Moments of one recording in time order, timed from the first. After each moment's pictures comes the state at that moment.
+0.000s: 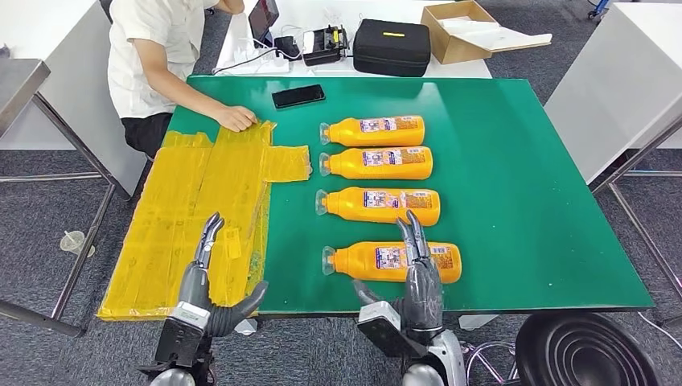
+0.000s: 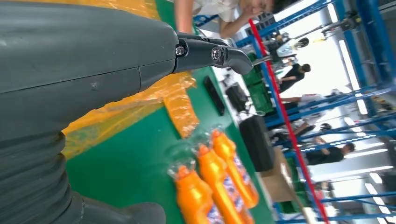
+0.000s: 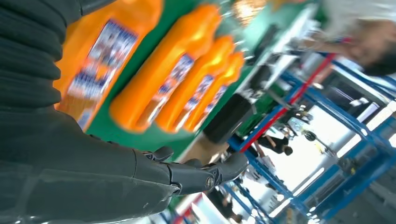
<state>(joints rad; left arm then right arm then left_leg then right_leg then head) 0.11 -0.27 -0.19 -1.59 -0.44 0.04 -0.47 0.17 0.20 0.25 -1.60 0.96 -0.30 -0.45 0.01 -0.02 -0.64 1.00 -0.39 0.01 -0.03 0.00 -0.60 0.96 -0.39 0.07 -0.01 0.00</state>
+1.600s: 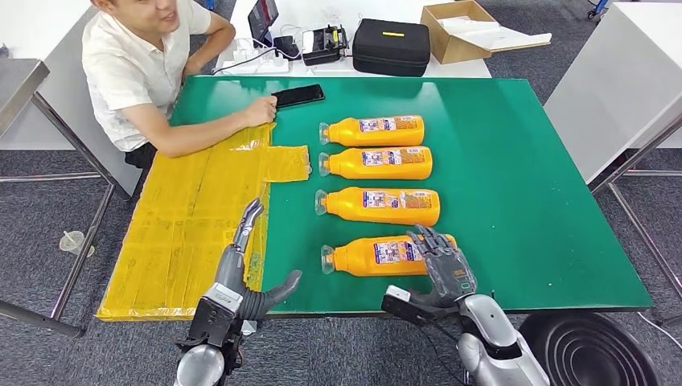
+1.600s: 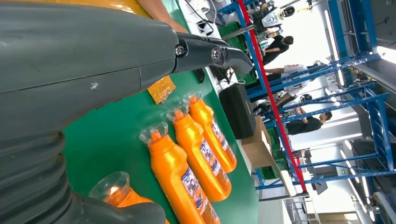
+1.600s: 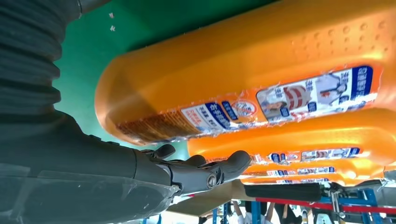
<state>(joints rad) -0.01 -0.30 -0.29 -1.43 -0.39 0.05 -0.50 -0.03 -0.20 0.31 -1.31 1.21 -0.07 -0.20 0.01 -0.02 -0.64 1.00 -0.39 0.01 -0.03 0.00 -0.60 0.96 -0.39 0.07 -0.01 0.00</state>
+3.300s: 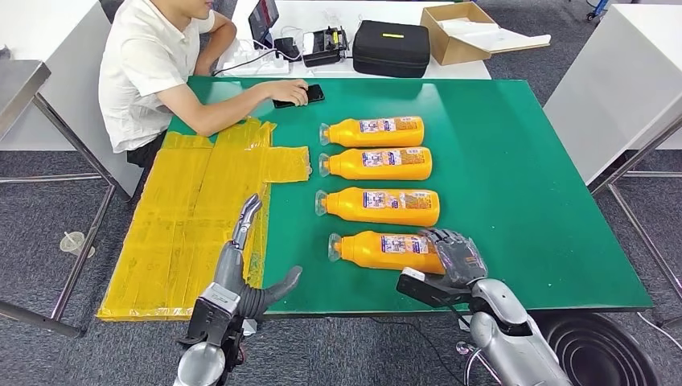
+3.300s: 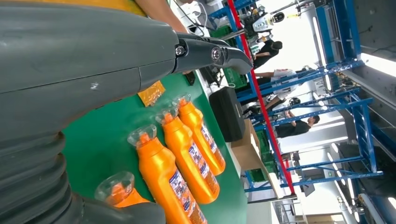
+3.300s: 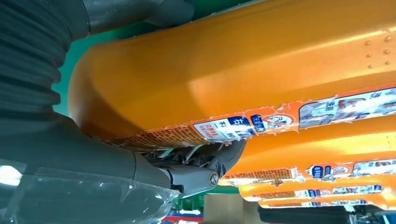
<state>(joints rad) -0.02 -0.30 -0.30 -1.43 -0.37 0.07 -0.52 -0.13 -0.27 0.34 -1.12 1.04 0.00 -0.22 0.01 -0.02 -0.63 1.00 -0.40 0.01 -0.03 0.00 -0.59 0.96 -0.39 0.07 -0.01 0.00</state>
